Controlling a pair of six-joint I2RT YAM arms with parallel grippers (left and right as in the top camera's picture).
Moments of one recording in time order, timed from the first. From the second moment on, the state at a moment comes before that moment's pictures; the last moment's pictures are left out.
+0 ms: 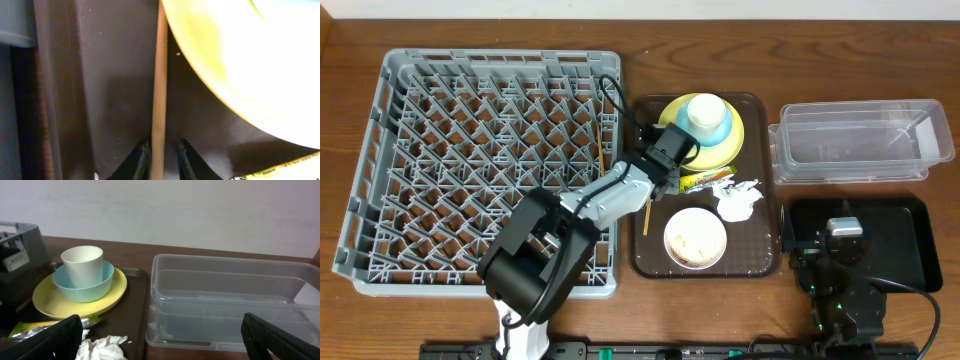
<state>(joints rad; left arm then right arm) -0.64 1.97 1.18 -0.38 -0.19 -0.53 0.08 0.02 0.01 -0.07 0.02 -0.04</state>
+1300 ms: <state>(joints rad) -0.60 1.58 1.19 -0.62 -0.14 -0.49 0.08 0.02 0.01 -0.07 0.02 -0.04</state>
